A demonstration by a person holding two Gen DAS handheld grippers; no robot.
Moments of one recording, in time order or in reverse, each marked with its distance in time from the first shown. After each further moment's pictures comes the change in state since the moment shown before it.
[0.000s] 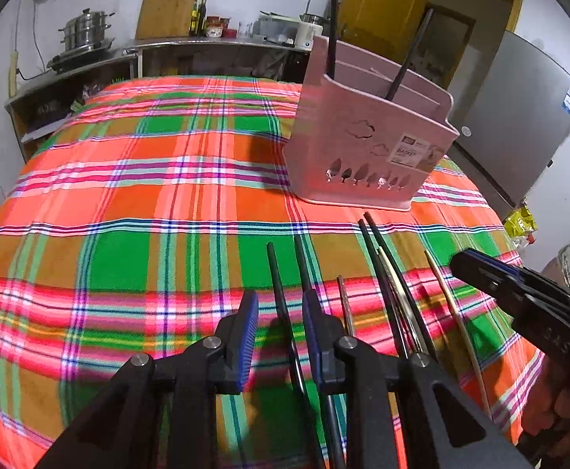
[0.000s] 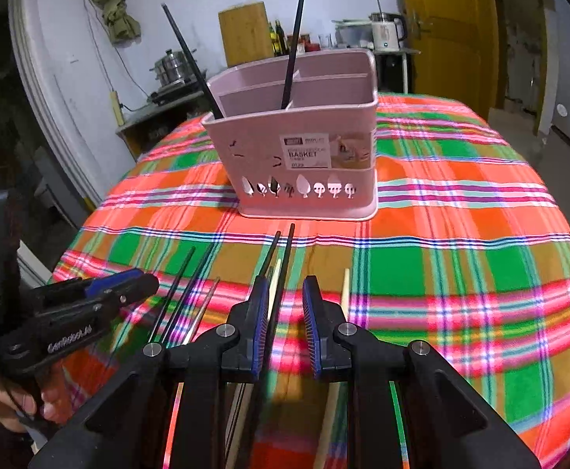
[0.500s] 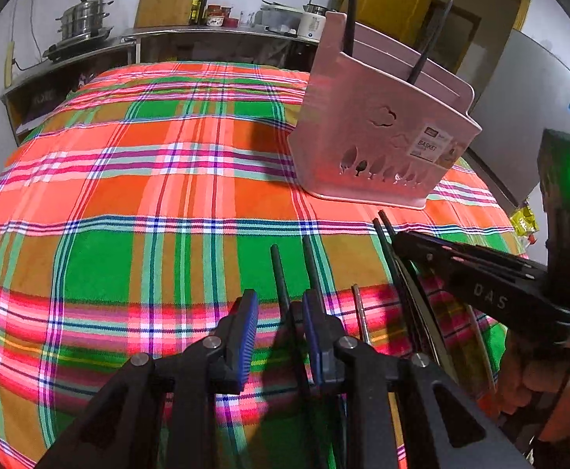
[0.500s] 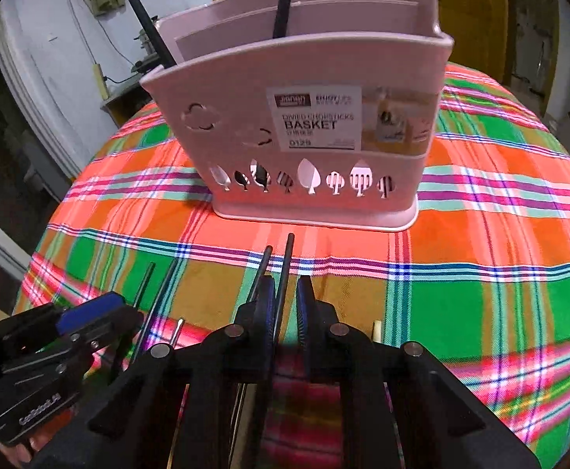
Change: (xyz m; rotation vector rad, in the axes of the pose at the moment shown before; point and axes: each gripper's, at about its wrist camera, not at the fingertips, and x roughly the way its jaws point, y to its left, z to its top) left arm 0.027 0.005 0.004 -0.005 0.026 -0.001; right arm 0.077 -0.003 0.022 0.005 0.129 -0.012
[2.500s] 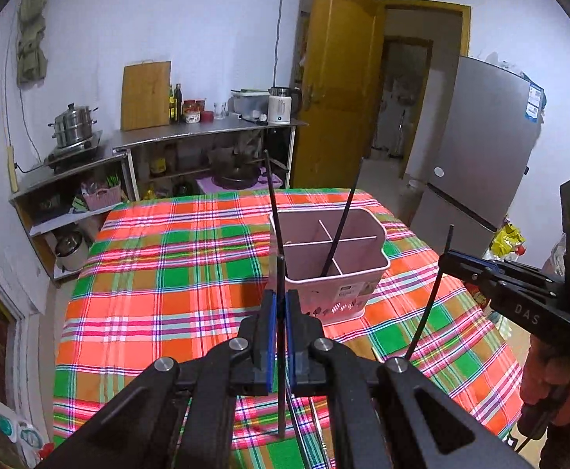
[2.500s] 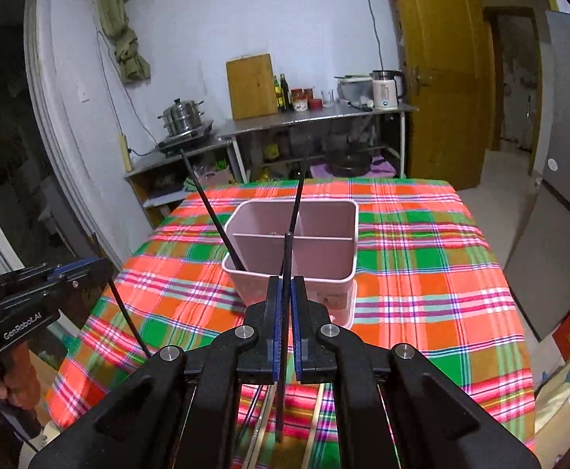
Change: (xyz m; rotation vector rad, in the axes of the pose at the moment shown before) left arm -0.165 -0.048 0.085 0.166 -0.258 0.015; right arm -0.173 0.005 0.048 -0.036 -0.303 0.001
